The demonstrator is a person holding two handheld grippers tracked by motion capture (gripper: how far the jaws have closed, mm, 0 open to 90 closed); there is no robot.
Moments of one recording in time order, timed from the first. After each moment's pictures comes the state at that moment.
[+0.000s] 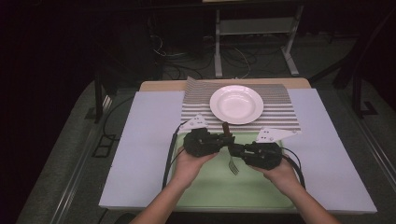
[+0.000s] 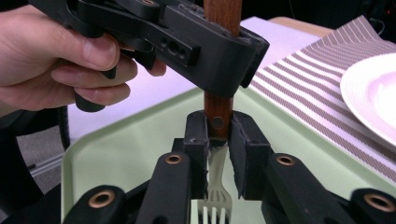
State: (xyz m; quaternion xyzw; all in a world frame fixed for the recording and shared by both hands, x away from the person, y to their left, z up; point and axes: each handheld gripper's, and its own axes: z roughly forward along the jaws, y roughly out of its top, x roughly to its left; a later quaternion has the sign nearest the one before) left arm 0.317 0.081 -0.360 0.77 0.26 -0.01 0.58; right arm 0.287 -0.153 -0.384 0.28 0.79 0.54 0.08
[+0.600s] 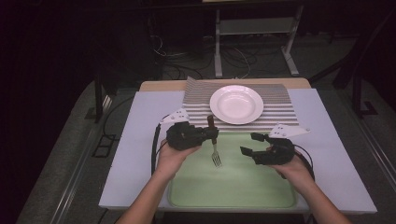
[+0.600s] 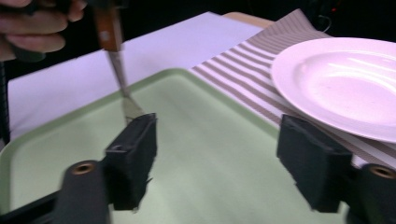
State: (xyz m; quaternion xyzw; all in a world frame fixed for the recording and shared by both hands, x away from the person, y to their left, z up) left arm 0.331 0.126 -0.348 0.77 0.24 0.01 0.59; right arm 0.300 -0.190 -0.394 0.33 0.78 0.52 0.12
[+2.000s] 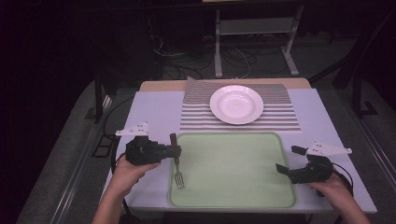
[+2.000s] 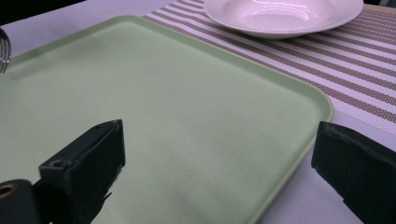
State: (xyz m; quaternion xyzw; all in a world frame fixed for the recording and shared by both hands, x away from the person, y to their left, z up) left arm 0.299 0.224 -0.350 0.81 0.25 -0.05 0.53; right arm 0.262 -0.283 -0.430 0.38 0.78 0.48 0.15
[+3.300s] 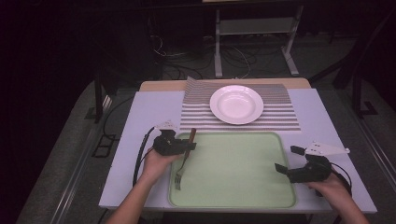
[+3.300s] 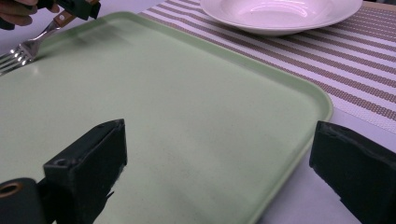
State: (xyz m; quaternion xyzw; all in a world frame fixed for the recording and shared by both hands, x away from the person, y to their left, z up) left arm 0.360 0.177 -0.429 0.81 0.36 0.00 0.46; right arm 0.264 -0.282 -0.433 0.38 0.78 0.48 0.15
